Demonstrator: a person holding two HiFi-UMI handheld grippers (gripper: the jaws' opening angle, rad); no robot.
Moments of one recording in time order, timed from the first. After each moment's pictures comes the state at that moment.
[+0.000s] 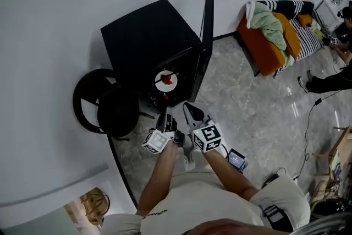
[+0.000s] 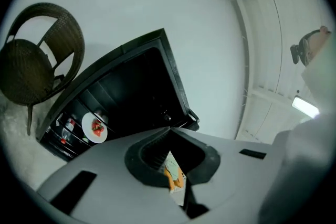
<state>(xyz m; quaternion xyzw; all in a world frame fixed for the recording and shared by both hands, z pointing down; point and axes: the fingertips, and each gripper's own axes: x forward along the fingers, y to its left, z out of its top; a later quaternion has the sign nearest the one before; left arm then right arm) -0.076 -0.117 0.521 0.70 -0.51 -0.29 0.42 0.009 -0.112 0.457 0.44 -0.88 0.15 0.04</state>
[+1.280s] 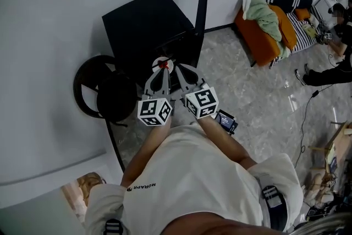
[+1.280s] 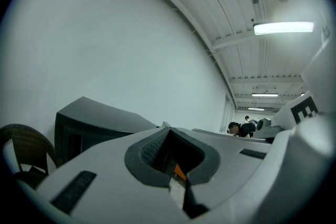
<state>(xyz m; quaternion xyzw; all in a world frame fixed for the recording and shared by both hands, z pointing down) -0.044 -0.144 0.352 0.82 -0.56 -0.09 0.13 0.008 -0.149 0.352 0.44 -0.90 0.07 0.00</state>
